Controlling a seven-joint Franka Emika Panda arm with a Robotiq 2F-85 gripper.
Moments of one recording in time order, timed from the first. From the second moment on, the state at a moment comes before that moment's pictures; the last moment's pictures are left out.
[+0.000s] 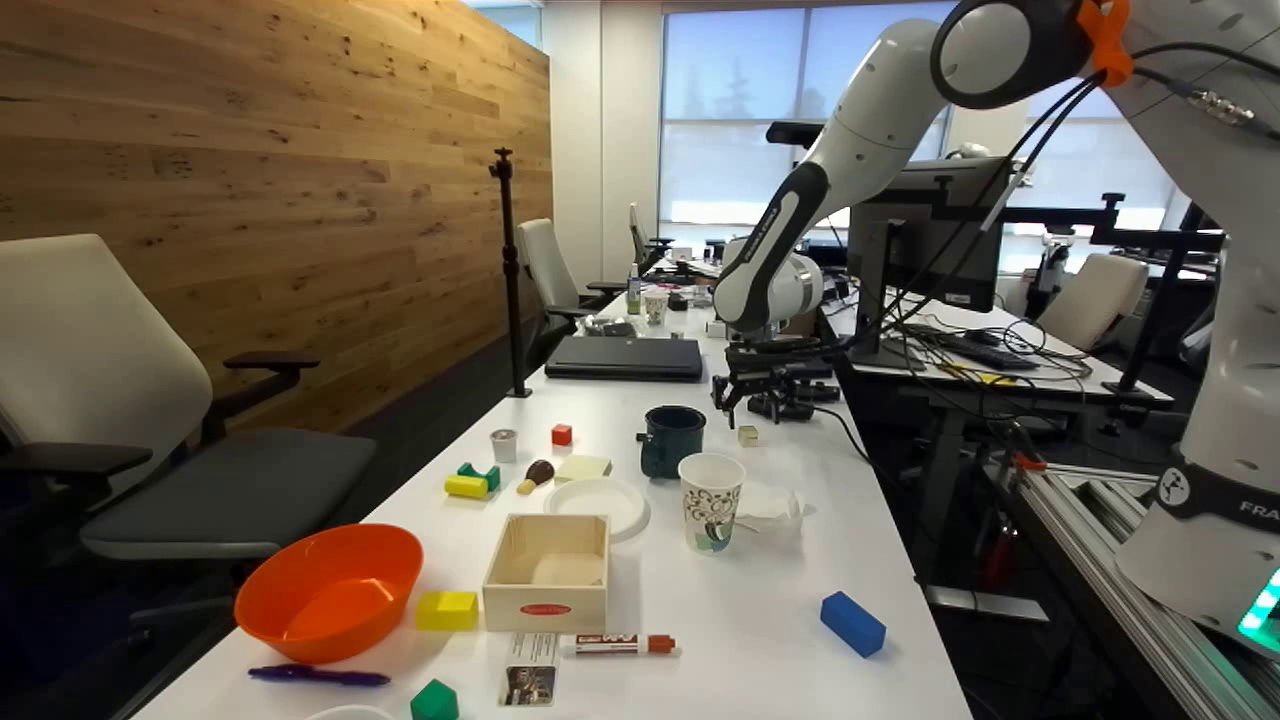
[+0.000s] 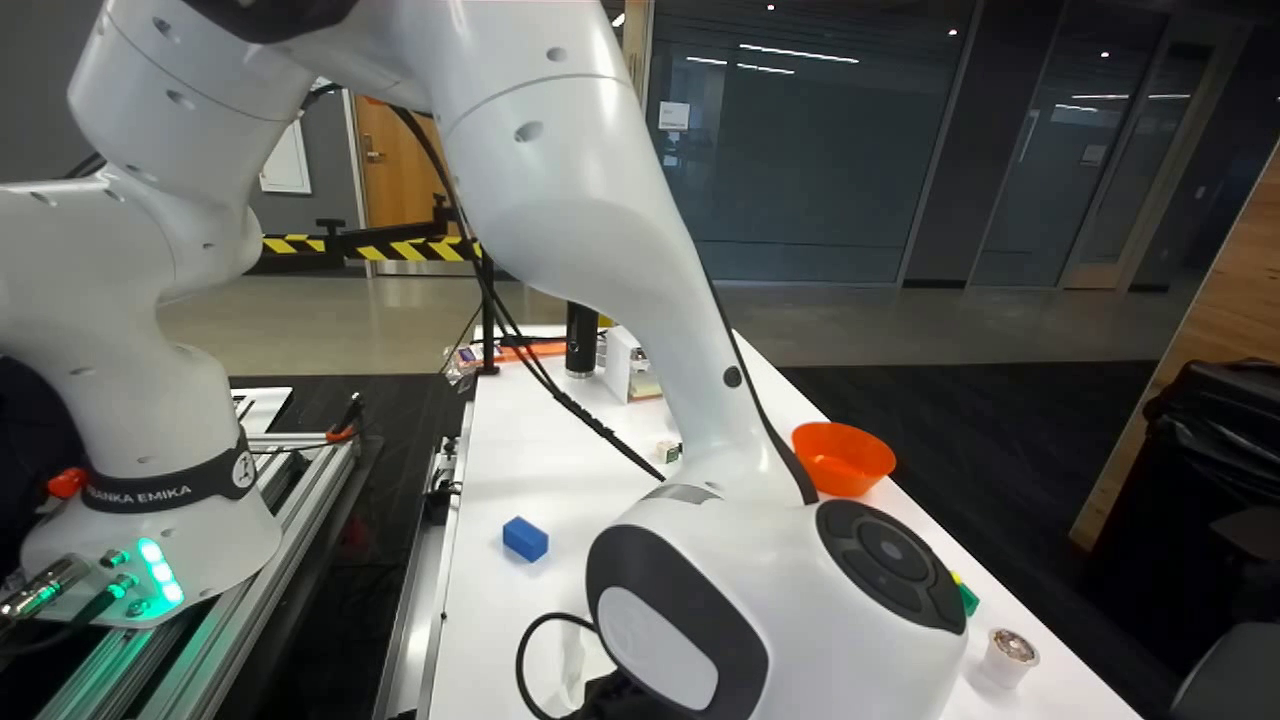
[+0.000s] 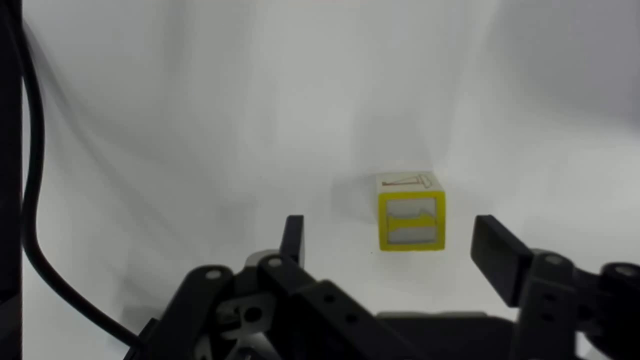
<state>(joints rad) -0.27 0.70 -0.35 -1.95 0.23 2.53 0.51</state>
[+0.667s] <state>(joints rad) -0.27 0.72 -0.35 -1.93 0.23 2.51 0.51</state>
